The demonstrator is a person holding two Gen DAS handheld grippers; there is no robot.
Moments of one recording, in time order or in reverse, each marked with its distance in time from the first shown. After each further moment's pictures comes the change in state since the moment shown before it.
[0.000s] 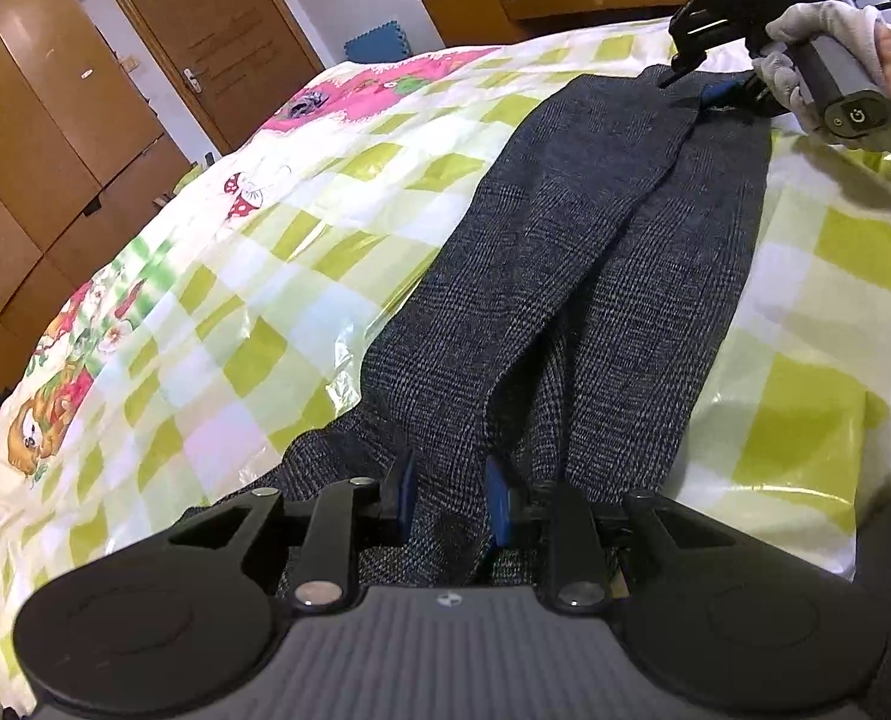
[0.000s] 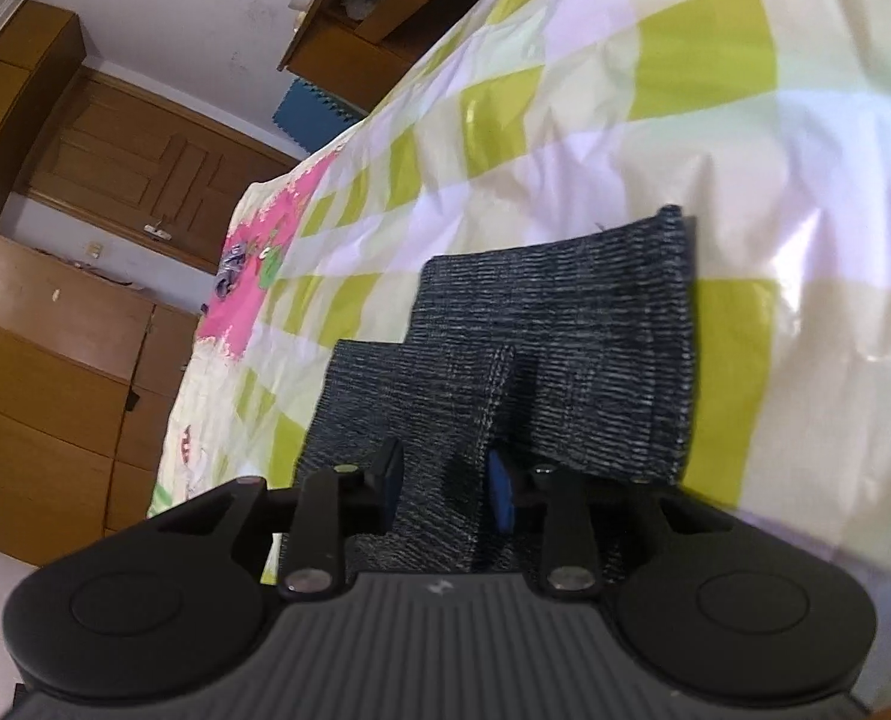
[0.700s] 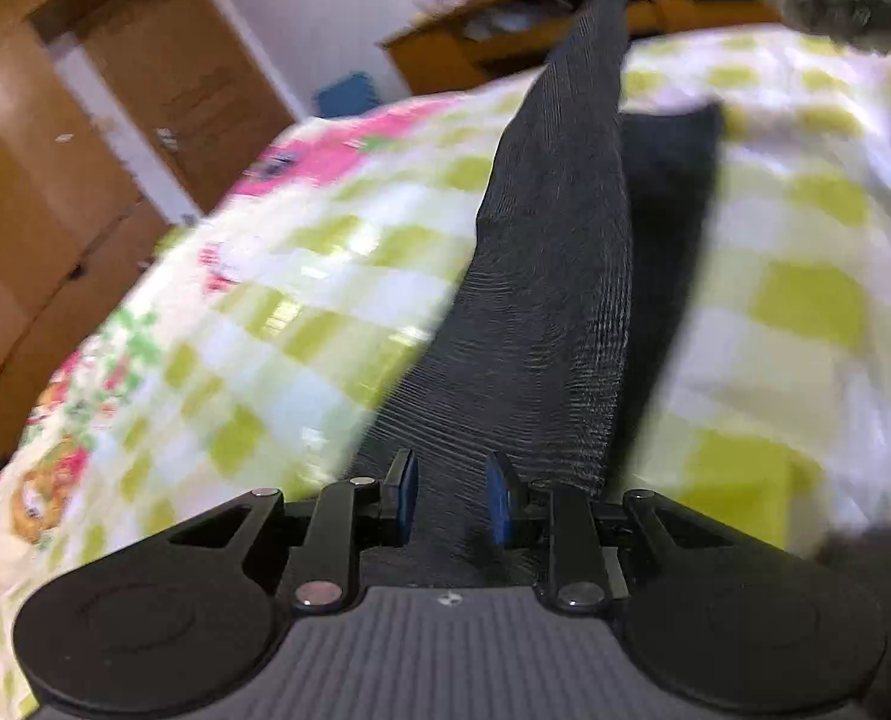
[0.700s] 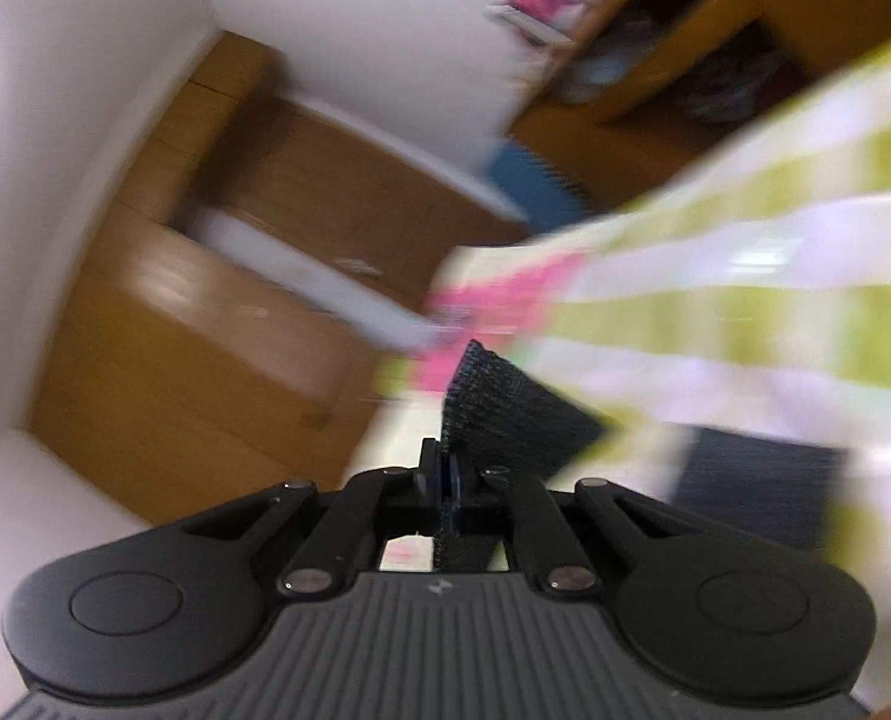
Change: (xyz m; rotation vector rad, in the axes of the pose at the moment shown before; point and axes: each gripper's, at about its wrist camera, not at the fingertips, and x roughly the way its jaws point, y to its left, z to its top) left arm -0.012 -0.032 0.018 0.100 -0.066 -0.038; right arm -0.082 0.008 0.050 -0.091 -0.068 0.181
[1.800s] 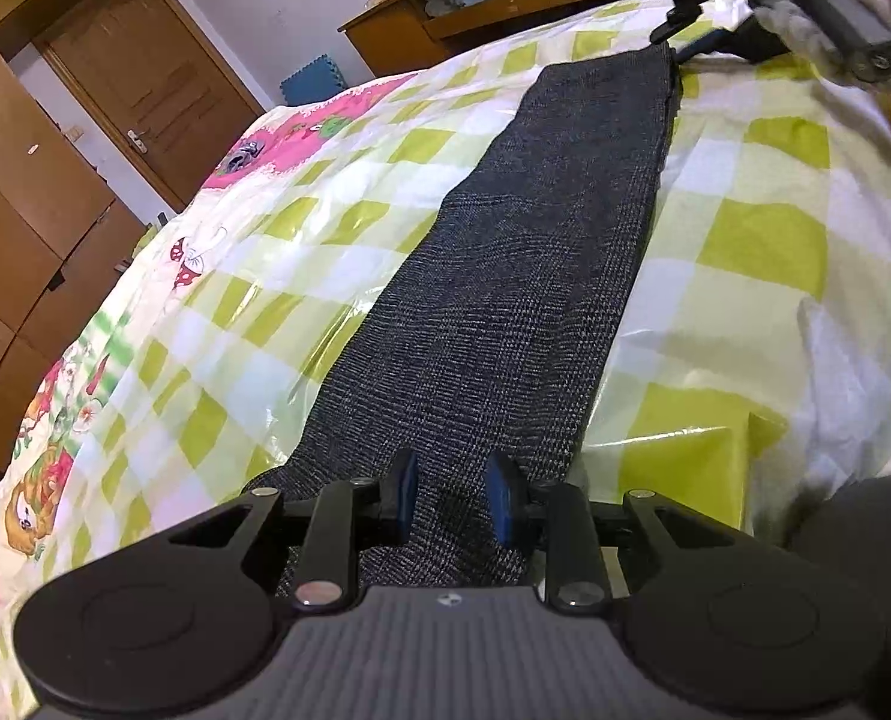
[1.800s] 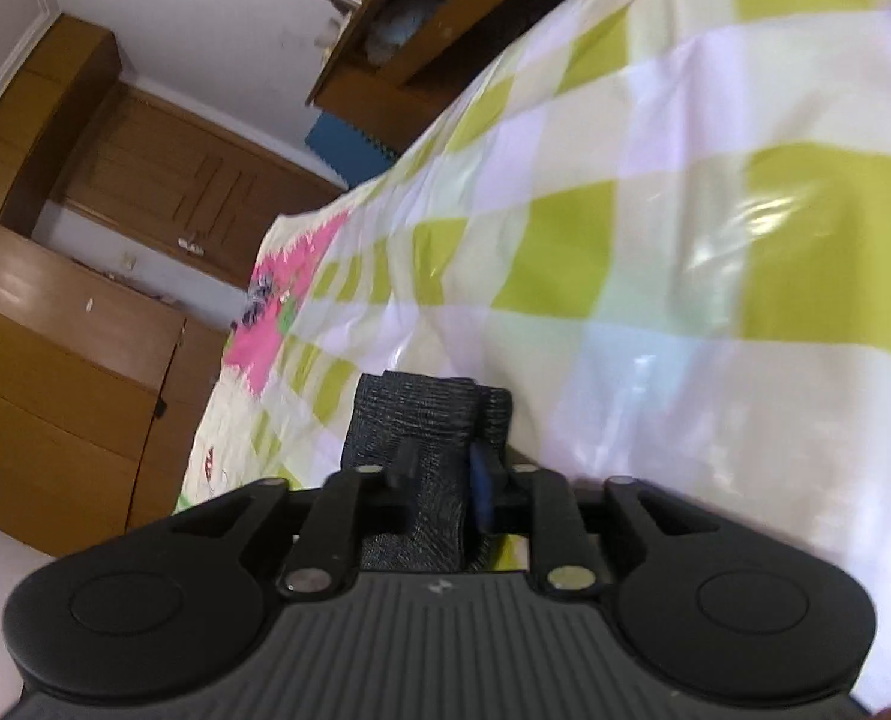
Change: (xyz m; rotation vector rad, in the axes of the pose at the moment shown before) left arm 0.001 -0.014 -0.001 0.045 0.034 -0.002; right arm -0.006 -0.061 -0.007 0.055 0.043 -0.128
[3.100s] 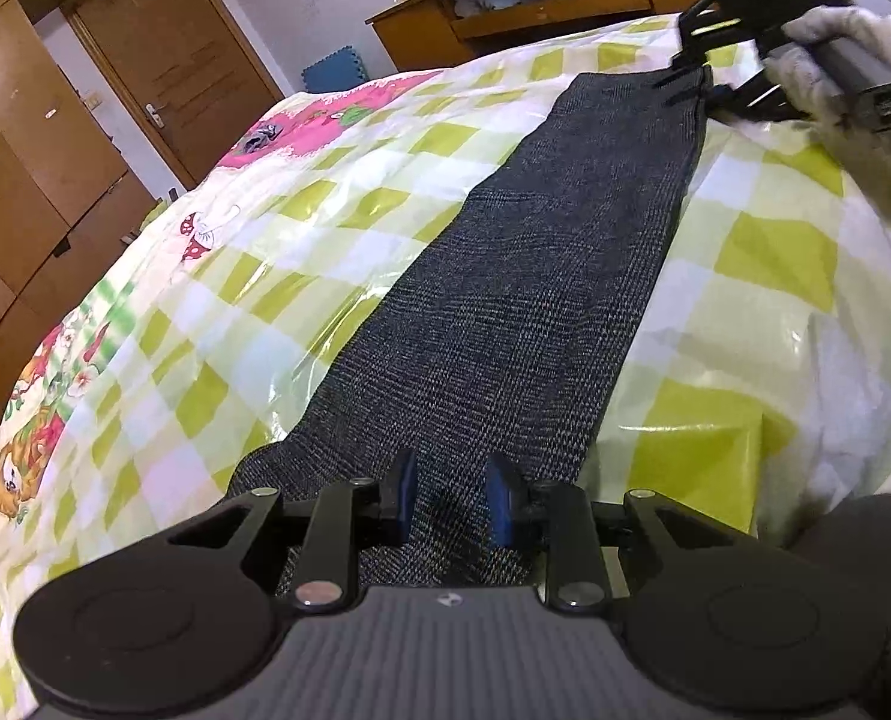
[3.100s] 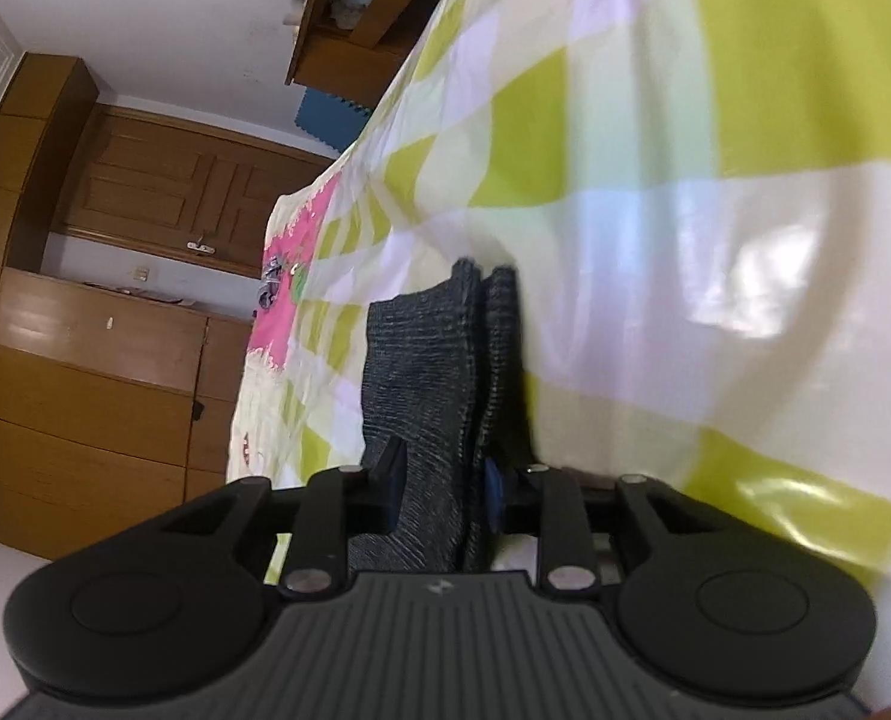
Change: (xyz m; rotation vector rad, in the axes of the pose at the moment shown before) left arm 0.002 0.008 -0.008 -0.078 -0.001 -0.007; right arm 0.042 -0.006 -0.016 0.150 0.087 0.062
